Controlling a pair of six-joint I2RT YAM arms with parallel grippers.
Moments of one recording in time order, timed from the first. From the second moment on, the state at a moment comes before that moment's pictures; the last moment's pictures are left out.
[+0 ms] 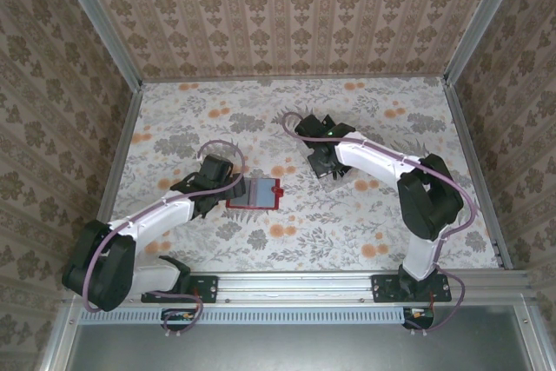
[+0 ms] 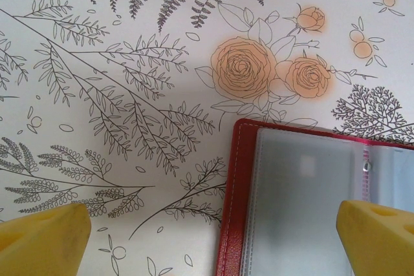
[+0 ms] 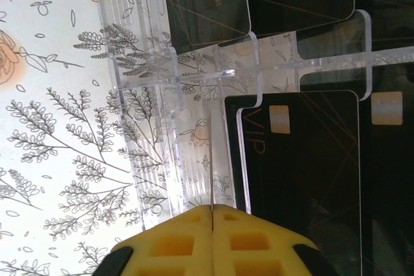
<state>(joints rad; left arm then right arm) -0.54 1.25 0.58 -0.29 -0.25 -0.54 0.61 1.81 1.37 -0.87 0.35 0.22</state>
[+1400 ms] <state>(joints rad) -0.64 1.34 0.56 -0.46 -0.40 -0.77 0.74 1.57 1.09 -0.26 -0.21 0.63</state>
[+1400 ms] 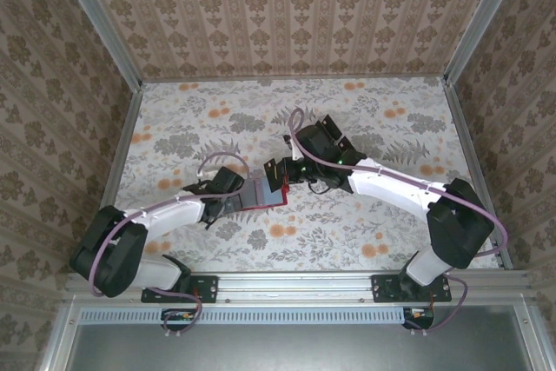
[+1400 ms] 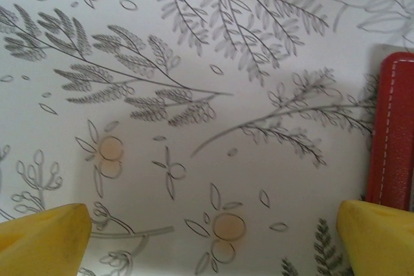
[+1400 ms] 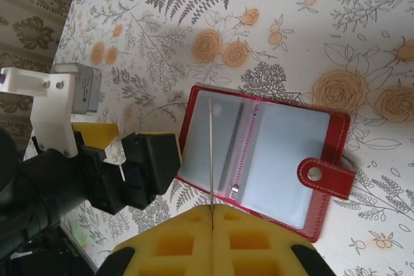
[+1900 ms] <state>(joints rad) -0.65 1.17 0.56 -0.43 -0.39 -0.74 0.74 1.57 0.89 0.05 -0.21 0.74</state>
